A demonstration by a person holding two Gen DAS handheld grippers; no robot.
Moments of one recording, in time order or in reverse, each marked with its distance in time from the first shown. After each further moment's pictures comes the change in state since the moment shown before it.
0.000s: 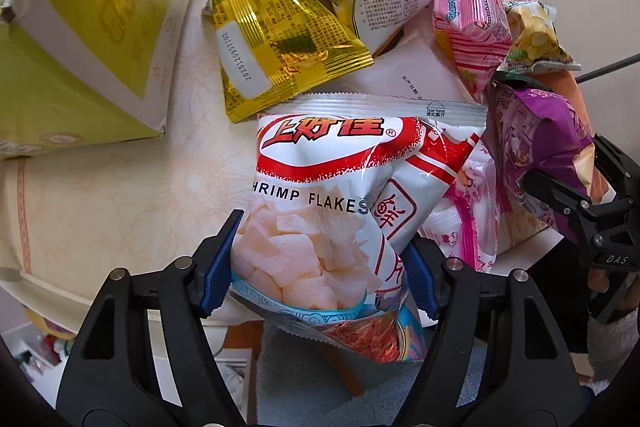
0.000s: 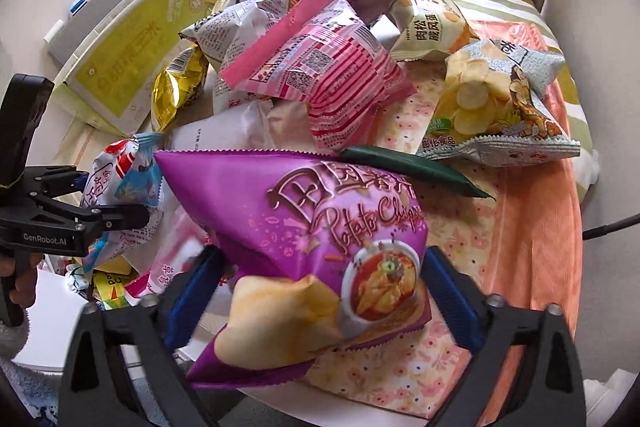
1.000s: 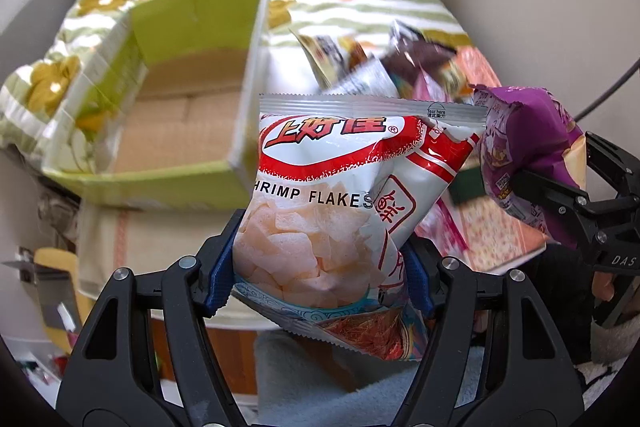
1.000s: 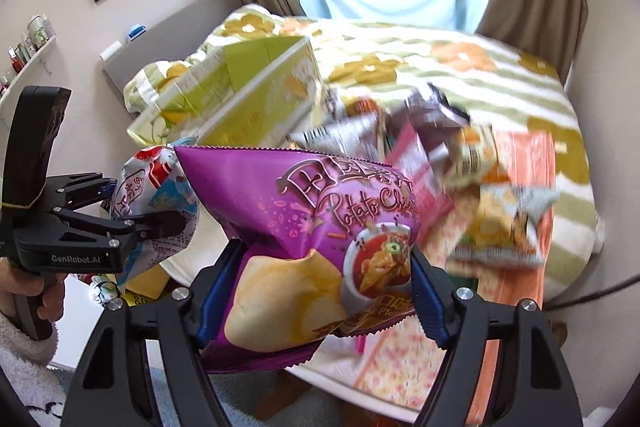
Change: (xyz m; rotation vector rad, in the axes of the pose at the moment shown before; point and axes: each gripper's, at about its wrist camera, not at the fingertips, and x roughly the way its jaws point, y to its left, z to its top) left arm -0.153 0.006 -0.004 0.022 -0.315 0.101; right arm -0.100 0.075 0.048 -0.110 -0.236 0.078
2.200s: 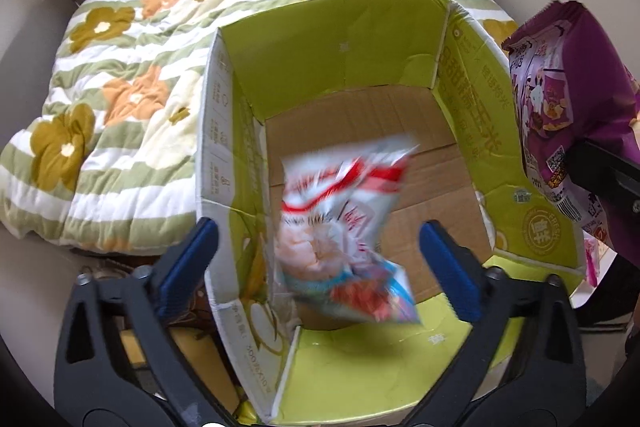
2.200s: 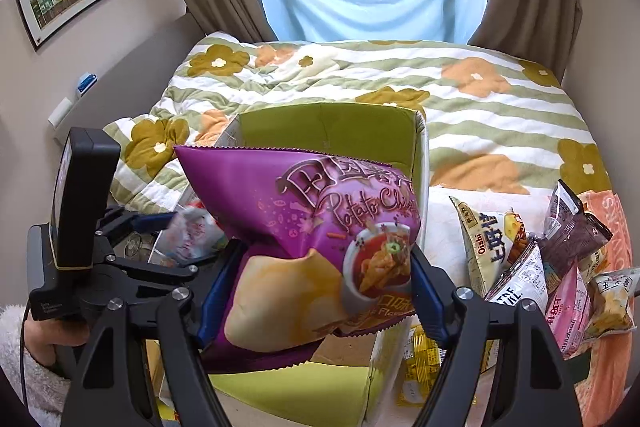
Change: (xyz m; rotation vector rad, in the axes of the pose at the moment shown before) left arm 0.082 0.244 0.131 0.173 0.070 0.034; right arm 0.153 0.158 0.177 0.189 -0.022 -0.129
